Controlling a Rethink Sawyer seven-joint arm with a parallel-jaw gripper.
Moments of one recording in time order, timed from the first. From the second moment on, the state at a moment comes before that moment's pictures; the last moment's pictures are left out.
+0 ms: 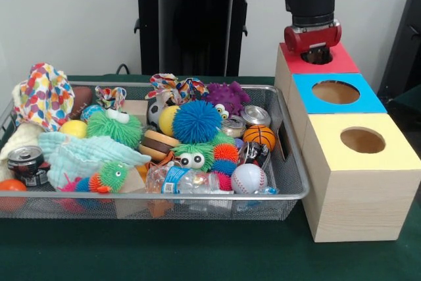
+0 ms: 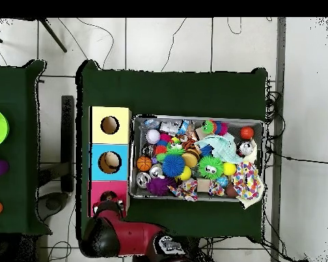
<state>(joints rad) -0.11 -0.66 0.22 2.35 0.11 -0.31 1.40</state>
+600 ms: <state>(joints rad) -0.03 -0.67 0.15 2.33 0.13 -0.30 1.40</state>
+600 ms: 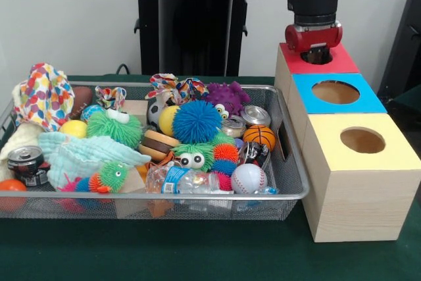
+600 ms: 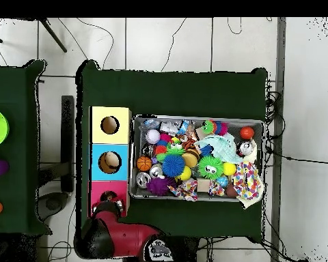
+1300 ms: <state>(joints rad) -0.02 -0.69 0.12 2.32 0.13 -0.27 1.40</state>
